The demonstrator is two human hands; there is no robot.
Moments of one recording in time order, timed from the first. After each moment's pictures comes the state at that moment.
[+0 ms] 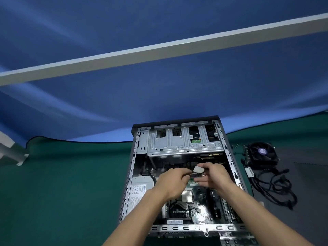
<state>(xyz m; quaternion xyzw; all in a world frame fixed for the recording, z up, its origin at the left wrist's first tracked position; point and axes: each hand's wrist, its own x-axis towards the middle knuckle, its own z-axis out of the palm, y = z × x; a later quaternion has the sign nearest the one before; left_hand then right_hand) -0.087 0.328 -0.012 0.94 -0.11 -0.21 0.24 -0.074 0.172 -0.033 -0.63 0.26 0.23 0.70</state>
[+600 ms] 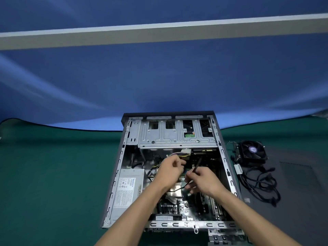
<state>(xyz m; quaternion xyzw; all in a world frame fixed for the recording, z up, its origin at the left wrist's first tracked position) -0.077 0.312 -0.042 0.79 0.06 -0.17 0.59 -0.088 0.173 -0.055 -0.76 0.12 0.28 0.57</state>
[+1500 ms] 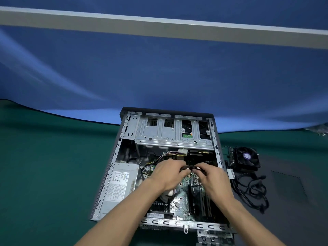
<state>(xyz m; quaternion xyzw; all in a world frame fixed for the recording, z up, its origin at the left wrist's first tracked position) -0.077 0.305 -0.033 0.94 -0.15 -0.14 0.26 -0.094 0.140 -0.041 -0.96 -0.02 0.04 0.26</state>
